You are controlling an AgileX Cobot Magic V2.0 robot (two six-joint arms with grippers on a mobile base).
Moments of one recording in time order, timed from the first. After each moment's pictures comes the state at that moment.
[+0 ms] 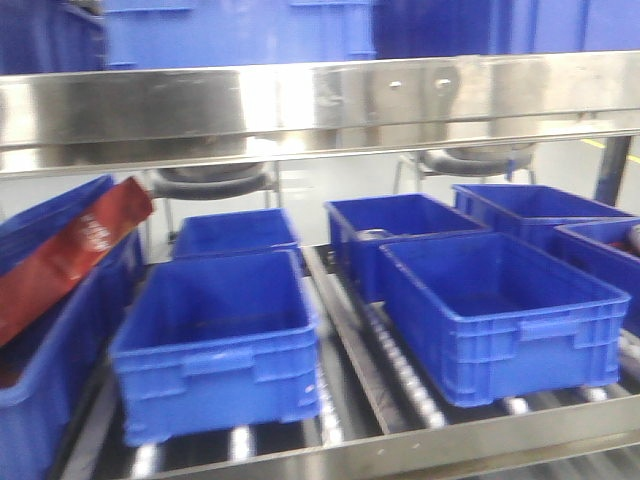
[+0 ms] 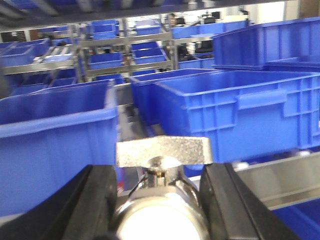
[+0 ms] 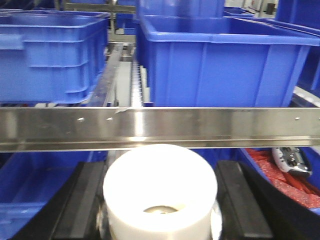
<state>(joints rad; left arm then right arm) 0.08 0.51 -0.72 -0.13 0.27 0.23 0.08 0.57 -0.75 0.17 0.43 -0.16</state>
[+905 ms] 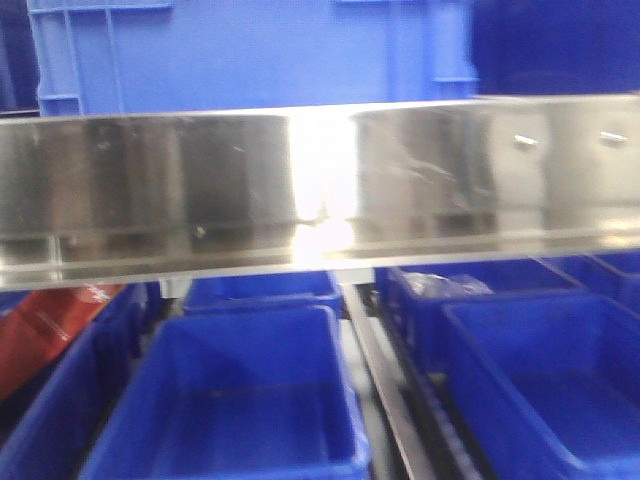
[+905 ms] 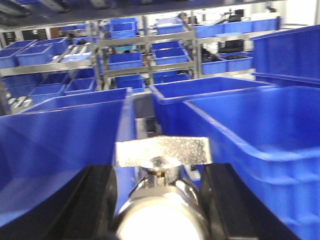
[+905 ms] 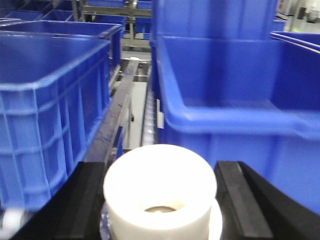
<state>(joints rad) 0.08 0.51 -0.72 -0.13 0.27 0.23 0.08 0.57 -0.75 0.17 0.43 -0.16</state>
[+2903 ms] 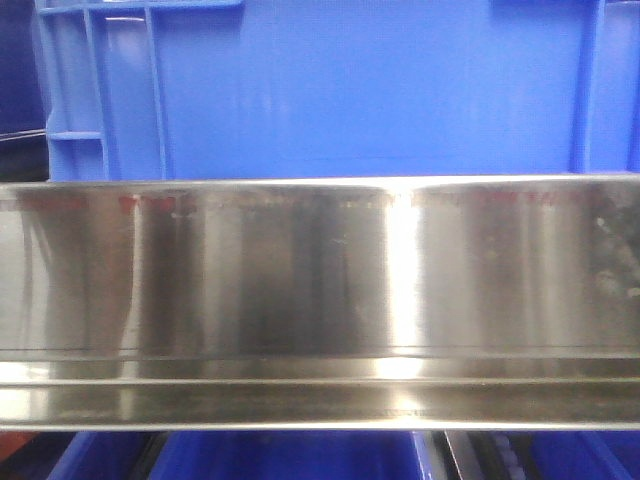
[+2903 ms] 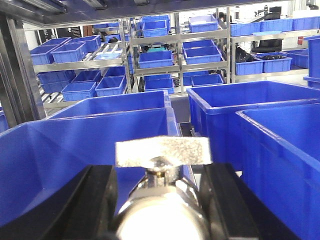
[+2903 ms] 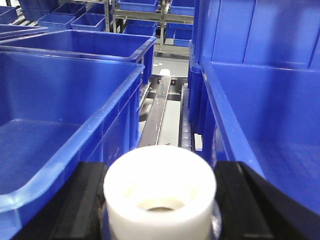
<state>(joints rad) 0.08 0.51 -0.72 -0.13 0.27 0.23 0.08 0.57 -0.75 0.17 0.43 -0.16</state>
